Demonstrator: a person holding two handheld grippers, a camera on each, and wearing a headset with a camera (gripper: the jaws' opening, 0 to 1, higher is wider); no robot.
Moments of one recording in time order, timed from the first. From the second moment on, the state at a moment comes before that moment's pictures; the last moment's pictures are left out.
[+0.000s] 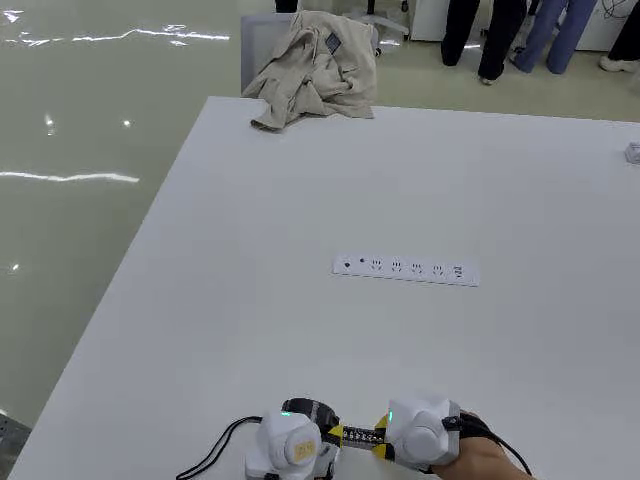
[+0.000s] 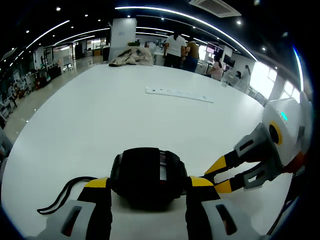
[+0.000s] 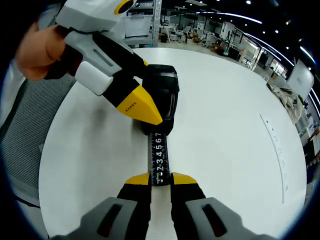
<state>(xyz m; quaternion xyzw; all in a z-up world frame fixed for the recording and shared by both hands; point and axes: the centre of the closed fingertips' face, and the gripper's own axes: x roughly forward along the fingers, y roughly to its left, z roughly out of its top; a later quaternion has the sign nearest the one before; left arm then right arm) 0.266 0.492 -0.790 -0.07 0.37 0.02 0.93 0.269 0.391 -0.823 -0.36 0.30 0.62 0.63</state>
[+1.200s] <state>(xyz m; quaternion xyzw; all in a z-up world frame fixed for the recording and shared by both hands) 0.266 0.492 -0.791 -0.07 0.37 0.02 0.93 0.264 0.414 -0.824 -0.33 0.31 0.62 0.63</state>
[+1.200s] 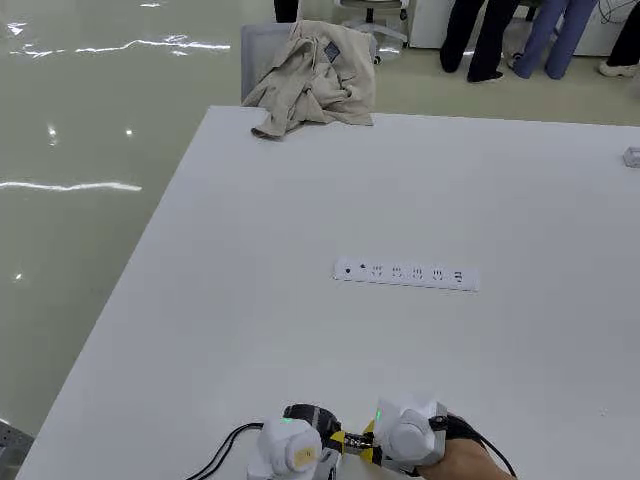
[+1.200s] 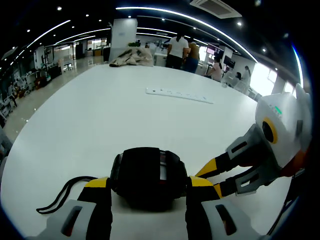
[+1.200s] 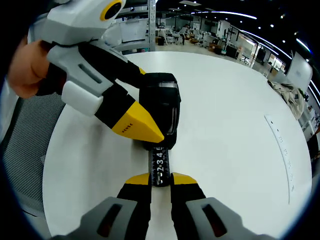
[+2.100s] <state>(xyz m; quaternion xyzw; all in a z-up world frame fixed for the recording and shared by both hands) 0.266 0.492 -0.789 -0.07 0.36 0.02 0.93 0.262 0.422 -0.823 -0.33 0.31 0.63 0.64</state>
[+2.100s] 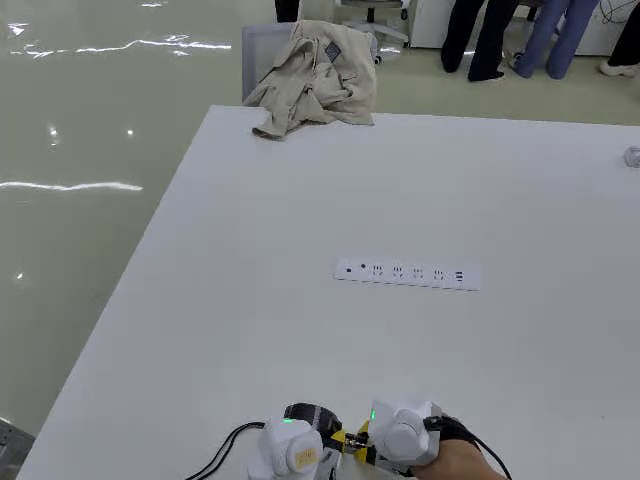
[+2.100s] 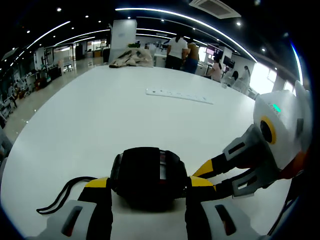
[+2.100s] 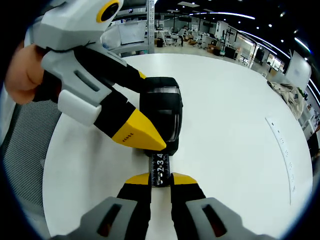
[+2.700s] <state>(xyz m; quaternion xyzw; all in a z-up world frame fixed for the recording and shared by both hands) 0.266 0.492 -0.790 -0.07 0.37 0.02 0.93 0.261 0.433 -0.824 -0.32 0.30 0.63 0.64</state>
